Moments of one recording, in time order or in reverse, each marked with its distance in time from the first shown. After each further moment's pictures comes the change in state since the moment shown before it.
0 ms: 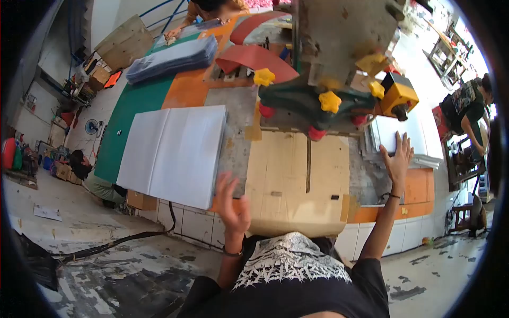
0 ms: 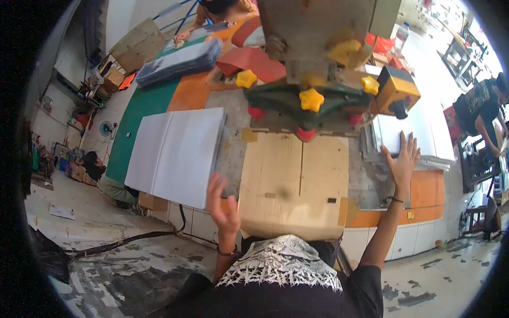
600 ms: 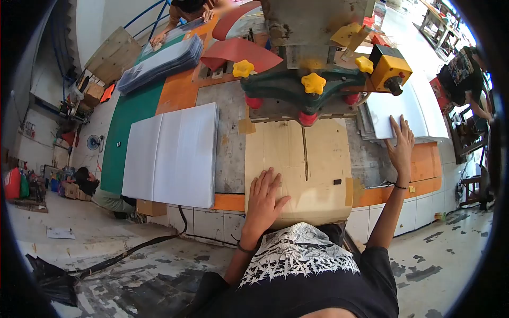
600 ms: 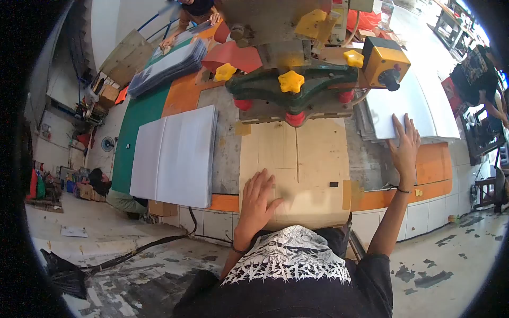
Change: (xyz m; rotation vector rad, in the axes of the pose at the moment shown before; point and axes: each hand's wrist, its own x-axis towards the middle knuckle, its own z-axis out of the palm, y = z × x) left_hand -0.020 0.014 0.046 0.229 -0.617 0.083; right_hand -0.028 -0.007 -0.030 0.071 -0.091 -0.047
